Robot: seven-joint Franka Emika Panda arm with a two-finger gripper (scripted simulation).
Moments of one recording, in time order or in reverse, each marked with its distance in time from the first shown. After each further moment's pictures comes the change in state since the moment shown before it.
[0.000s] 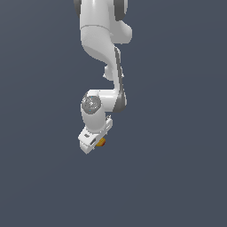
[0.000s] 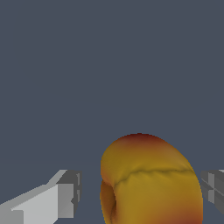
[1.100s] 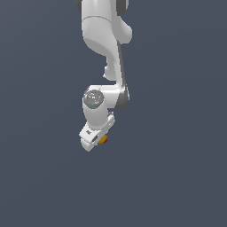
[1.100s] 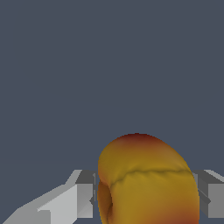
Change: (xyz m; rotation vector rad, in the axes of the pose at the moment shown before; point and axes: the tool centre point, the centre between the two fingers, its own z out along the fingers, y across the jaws) arm 0.007 -0.008 -0.024 0.000 -0.001 0.001
